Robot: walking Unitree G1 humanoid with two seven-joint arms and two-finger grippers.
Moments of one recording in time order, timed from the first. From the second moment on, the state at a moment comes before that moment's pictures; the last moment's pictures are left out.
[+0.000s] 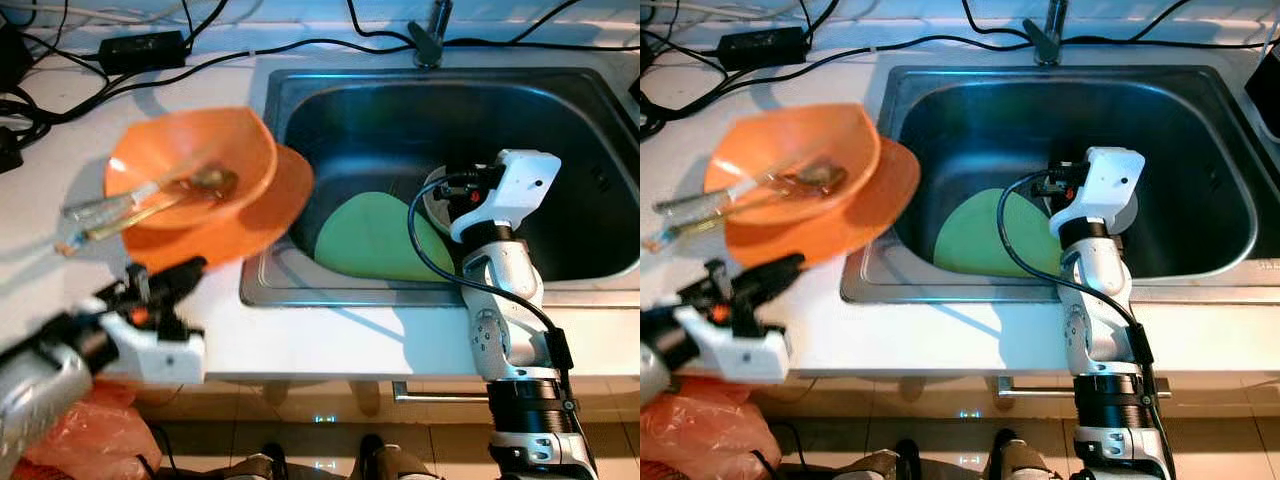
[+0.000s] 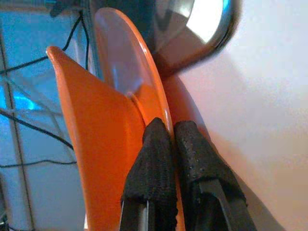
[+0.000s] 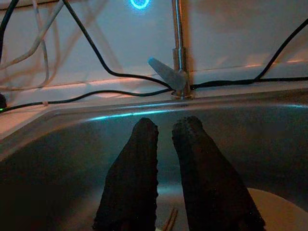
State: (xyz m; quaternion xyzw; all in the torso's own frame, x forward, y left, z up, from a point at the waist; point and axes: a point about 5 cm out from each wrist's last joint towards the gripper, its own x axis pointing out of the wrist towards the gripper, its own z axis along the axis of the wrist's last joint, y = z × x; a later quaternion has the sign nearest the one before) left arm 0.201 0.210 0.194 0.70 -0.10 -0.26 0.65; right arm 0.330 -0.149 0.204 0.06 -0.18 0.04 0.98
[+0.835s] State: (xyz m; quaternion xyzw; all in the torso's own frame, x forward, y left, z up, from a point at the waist) left arm 0.184 0.233 0.182 0.70 -0.07 -0.25 0.66; right arm 0.332 -0.141 0.208 0.07 -0.19 0.06 0.98
